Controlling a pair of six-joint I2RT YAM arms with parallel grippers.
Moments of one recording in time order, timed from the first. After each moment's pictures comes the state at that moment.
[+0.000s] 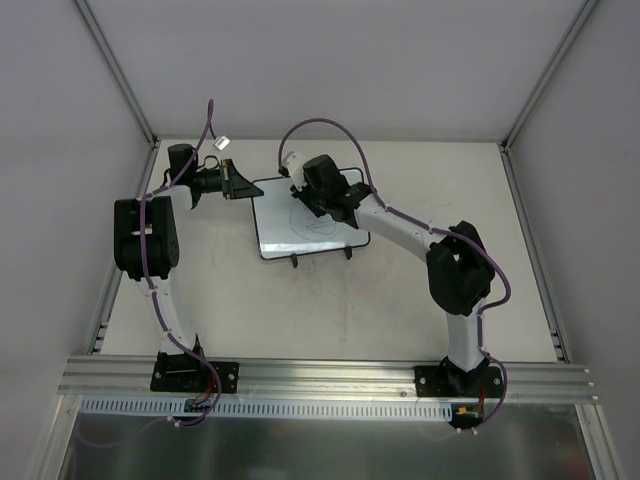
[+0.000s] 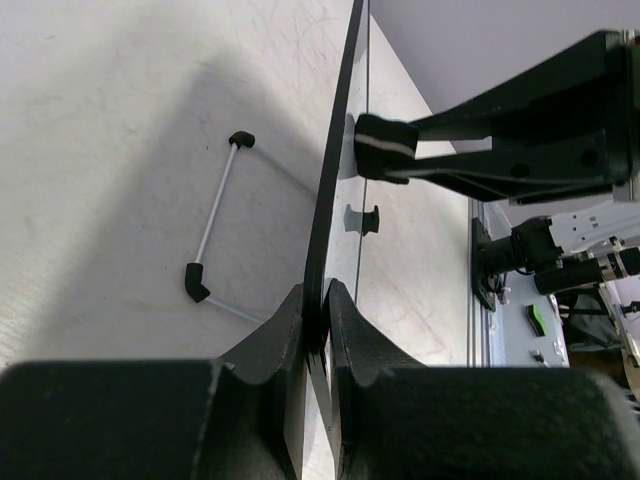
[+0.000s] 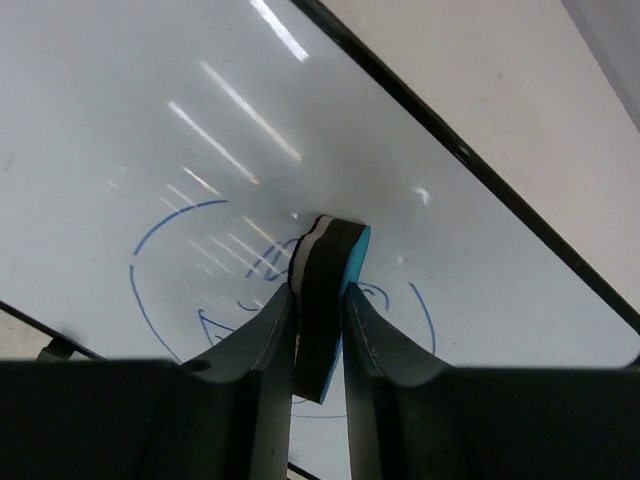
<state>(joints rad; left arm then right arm) 0.09 2.05 1.30 0.23 1.38 -0.33 0.78 1.98 1.62 -0.32 0.16 -0.25</state>
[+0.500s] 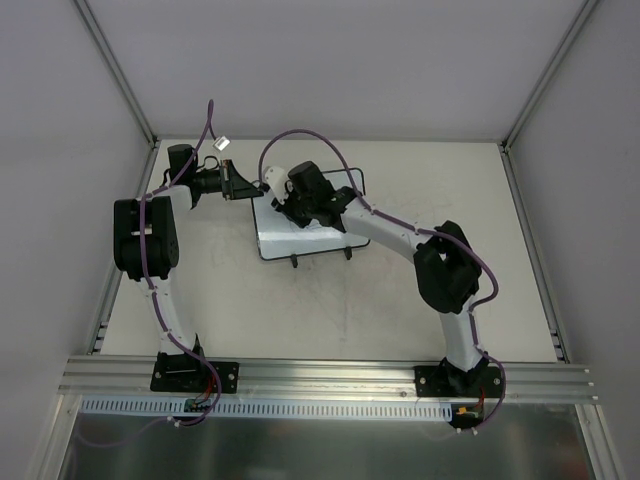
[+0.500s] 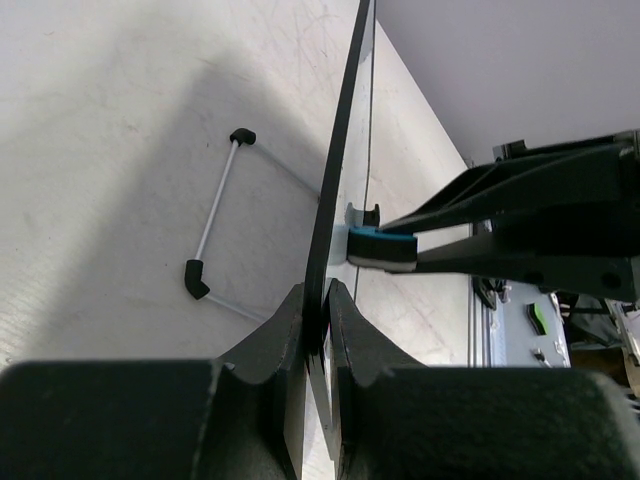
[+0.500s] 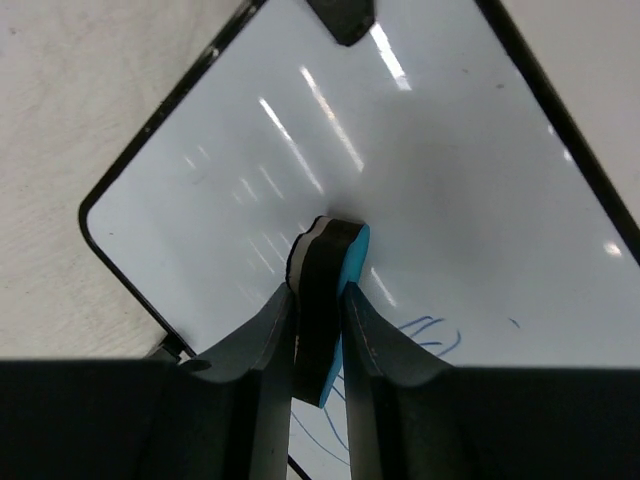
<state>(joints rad) 0.09 2.05 1.30 0.22 1.38 -0.31 0.83 2.05 1.68 -0.35 -0.05 -0.34</state>
